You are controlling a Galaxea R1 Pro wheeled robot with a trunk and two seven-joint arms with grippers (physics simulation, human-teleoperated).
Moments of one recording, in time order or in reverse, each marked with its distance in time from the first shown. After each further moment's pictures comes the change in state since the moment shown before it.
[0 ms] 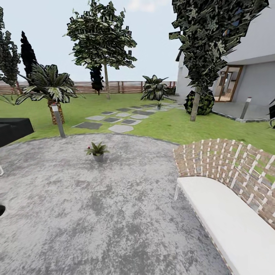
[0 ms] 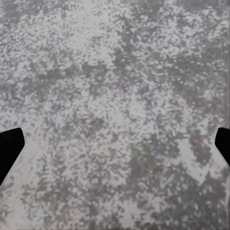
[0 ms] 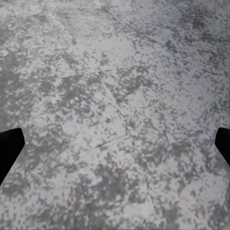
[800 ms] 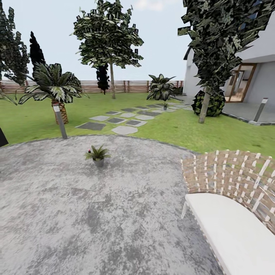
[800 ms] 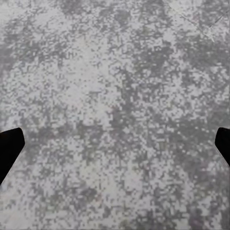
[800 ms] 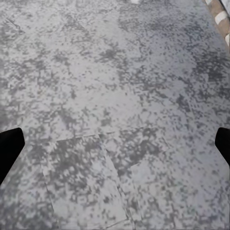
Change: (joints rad) left arm -0.001 0.001 0.004 -0.003 0.000 0.000 0.000; right arm 0.000 0.000 0.002 0.001 0.000 0.000 0.000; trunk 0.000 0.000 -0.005
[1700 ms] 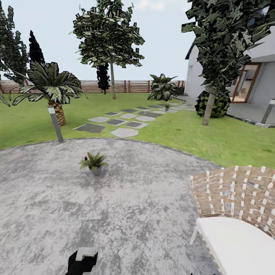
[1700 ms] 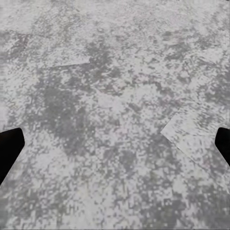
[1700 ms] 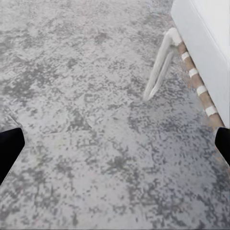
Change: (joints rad) left arm -0.149 0.002 0.002 -0.046 -0.018 0.005 -0.002; right arm -0.010 0.003 0.003 -0.138 0.034 0.002 0.003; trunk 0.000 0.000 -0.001
